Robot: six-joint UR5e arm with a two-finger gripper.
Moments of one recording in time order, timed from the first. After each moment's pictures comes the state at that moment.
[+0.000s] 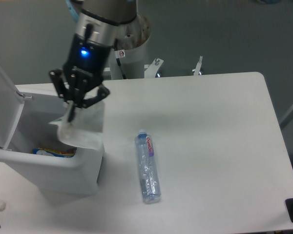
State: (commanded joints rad) arm 2.23 -1.59 -1.64 -0.89 1.02 0.44
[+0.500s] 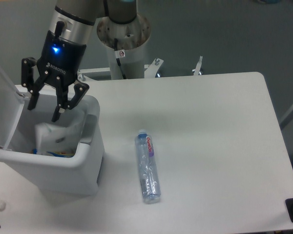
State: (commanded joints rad) arm 2.23 -1.60 -1.65 -0.89 1.02 0.39
